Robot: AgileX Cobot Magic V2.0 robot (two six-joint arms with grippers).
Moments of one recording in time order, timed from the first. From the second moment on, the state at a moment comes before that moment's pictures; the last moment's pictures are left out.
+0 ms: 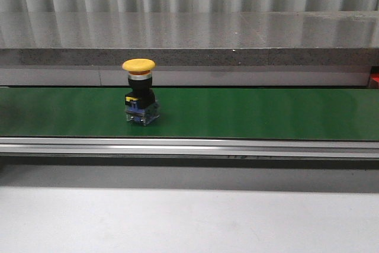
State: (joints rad) left arm -0.01 1.48 -1.27 -0.01 0.84 0.02; right arm -0.22 0.77 -0.78 0.36 0.63 -0.44
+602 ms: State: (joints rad) left arm -0.05 0.74 -0.76 -0.11 0.70 0.02; right arm -0.22 0.77 -0.78 0.36 0.63 -0.44
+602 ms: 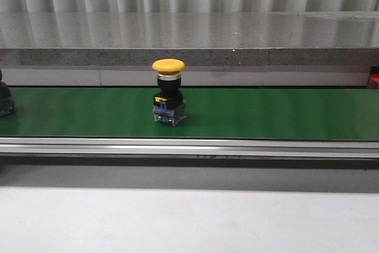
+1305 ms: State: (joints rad) left arm -0.05 0.46 -0.55 -0.11 0.66 0.02; right arm -0.22 0.77 -0.78 0.38 0.69 -0.44
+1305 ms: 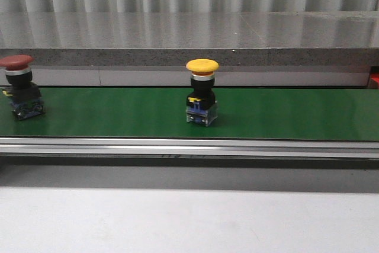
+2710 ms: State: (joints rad) left arm -0.05 0.46 -0.55 -0.11 0.66 0.02; right arm 0.26 1.52 -1.07 0.43 0.65 -0.58
